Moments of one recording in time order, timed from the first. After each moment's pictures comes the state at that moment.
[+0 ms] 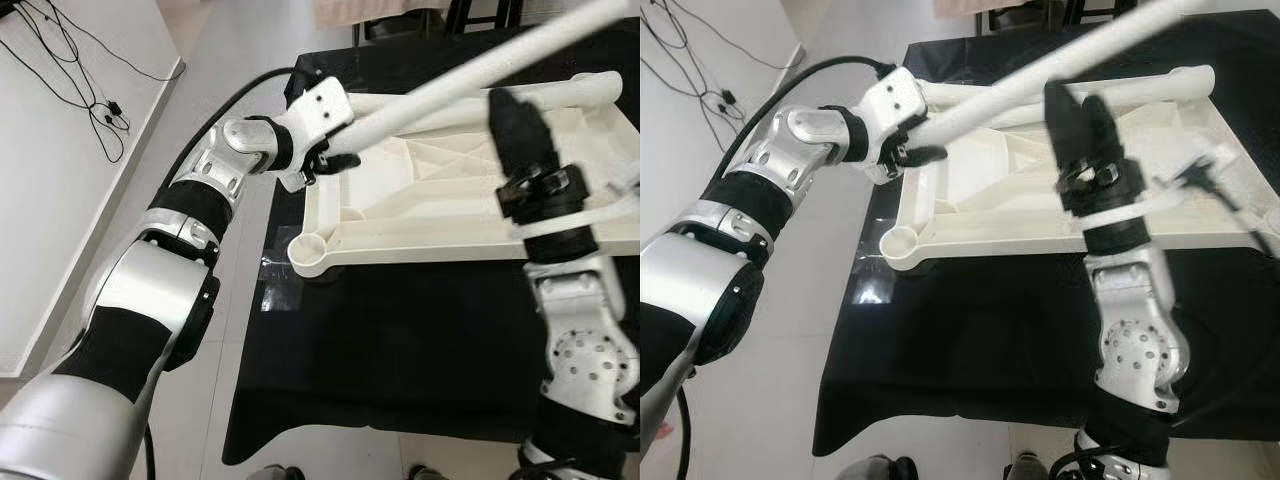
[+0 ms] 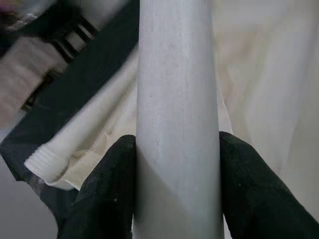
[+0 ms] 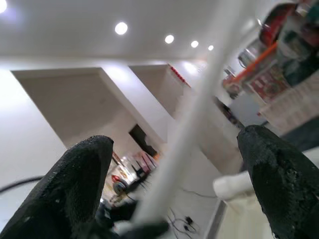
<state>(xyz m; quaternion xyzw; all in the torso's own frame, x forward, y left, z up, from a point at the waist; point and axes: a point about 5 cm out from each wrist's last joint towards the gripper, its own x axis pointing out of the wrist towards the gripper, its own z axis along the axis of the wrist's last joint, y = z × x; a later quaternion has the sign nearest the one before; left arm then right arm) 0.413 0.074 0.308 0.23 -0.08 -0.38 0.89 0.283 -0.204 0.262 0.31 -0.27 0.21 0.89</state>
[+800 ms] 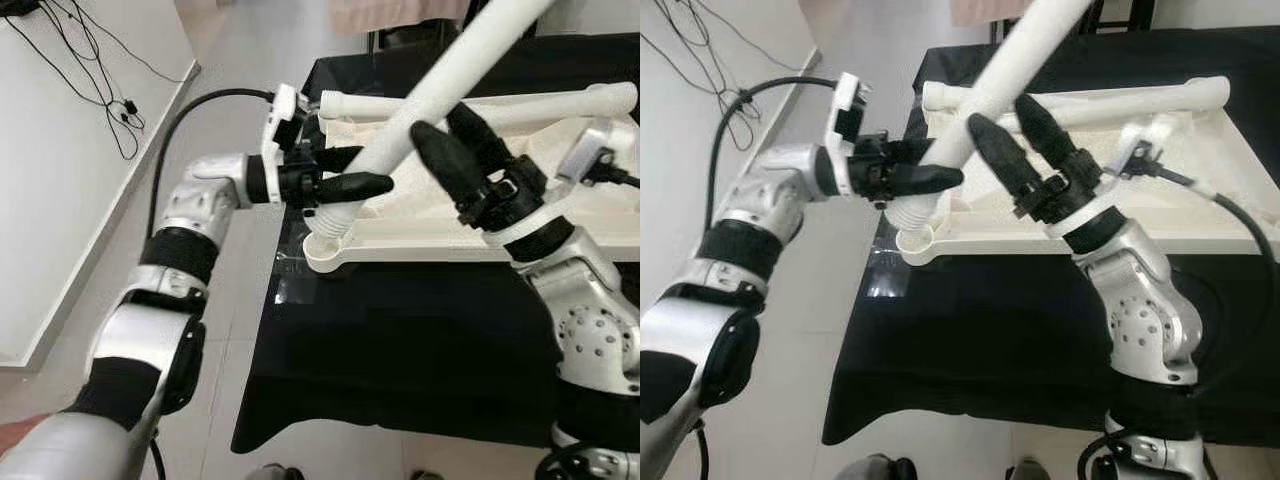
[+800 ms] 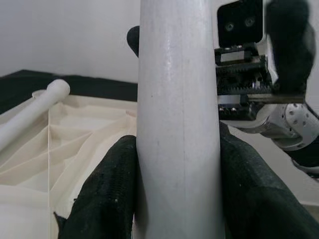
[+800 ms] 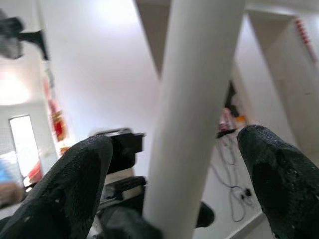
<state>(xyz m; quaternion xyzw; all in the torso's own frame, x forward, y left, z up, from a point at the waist) 0.365 0.080 0.285 -0.01 -0.10 -0.70 0.70 0.279 -0.168 0.290 0.15 -0.24 0.45 0.85</state>
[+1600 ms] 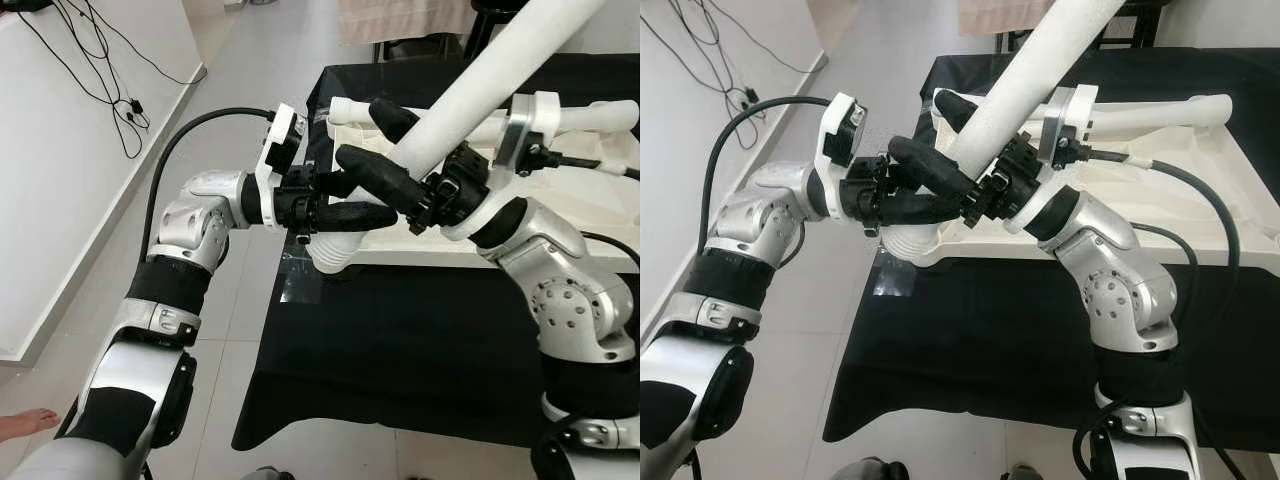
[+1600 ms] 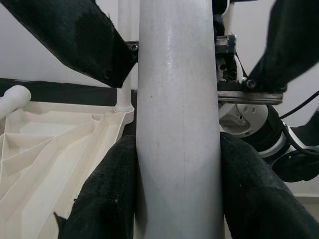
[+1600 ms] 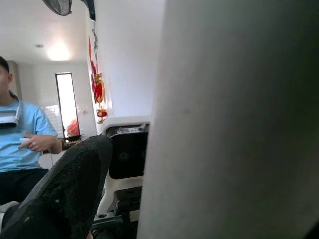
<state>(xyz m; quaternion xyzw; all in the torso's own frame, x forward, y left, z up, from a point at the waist) 0.338 0.077 0.275 -0.01 -0.08 -0.75 0.66 0.285 -0.133 0.301 0.10 -0.21 0.52 0.82</state>
